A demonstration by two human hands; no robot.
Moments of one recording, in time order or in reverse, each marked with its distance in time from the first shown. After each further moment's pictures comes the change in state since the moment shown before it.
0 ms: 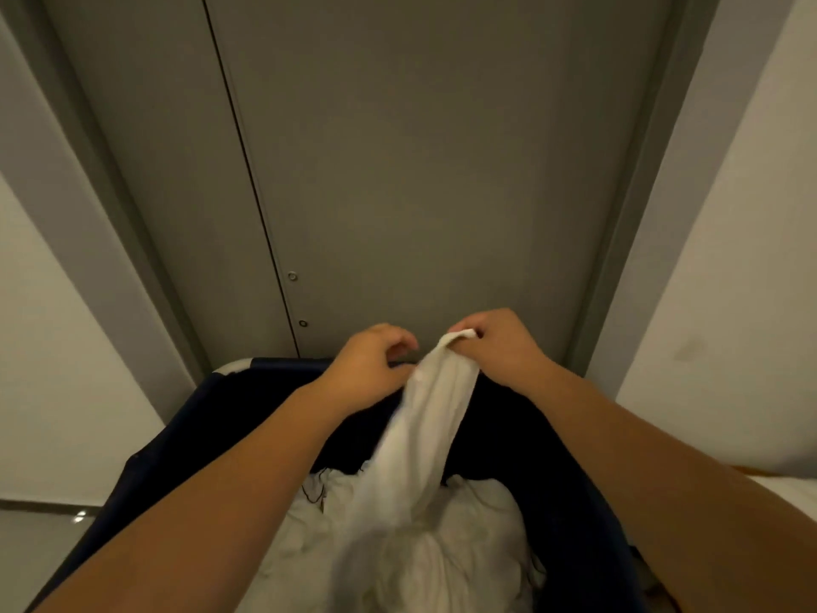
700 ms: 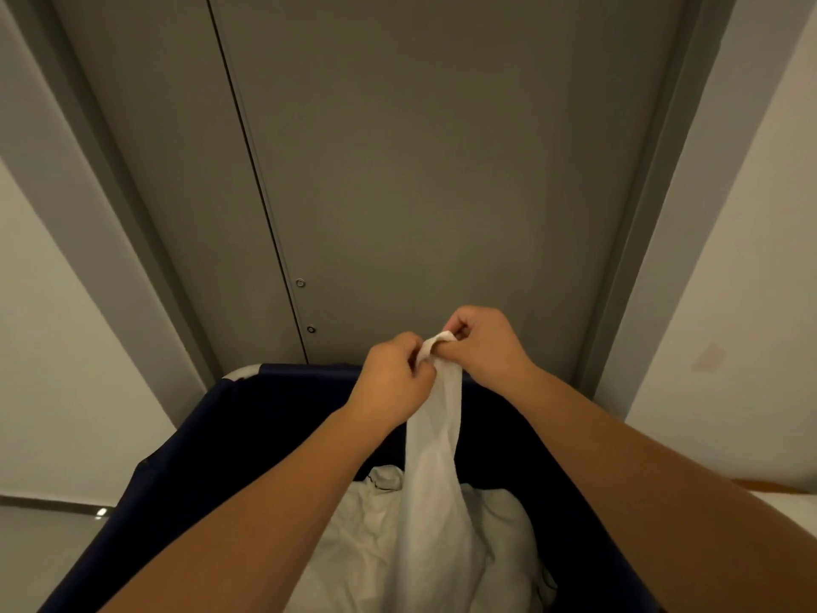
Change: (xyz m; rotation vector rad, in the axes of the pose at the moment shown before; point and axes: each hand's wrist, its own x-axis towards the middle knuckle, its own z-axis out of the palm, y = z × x) left_hand 0.001 0.029 0.025 -0.123 0.202 -0.112; right_hand 0.019 -0.006 0.013 0.070 0.062 -0.007
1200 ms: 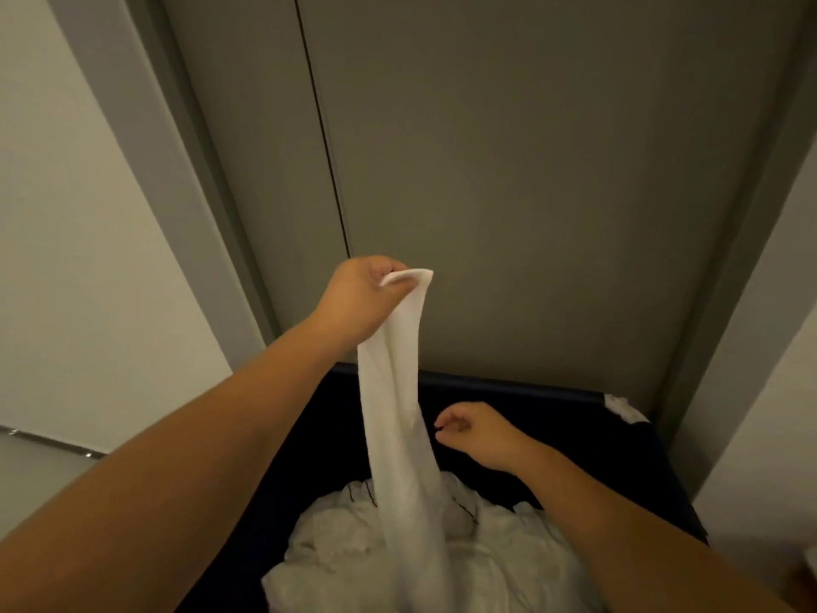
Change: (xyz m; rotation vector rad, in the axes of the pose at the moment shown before) left_hand 0.031 0.018 -0.139 0.117 0.149 -0.017; right_hand -0.018 0.053 0.103 0.058 -0.543 0.210
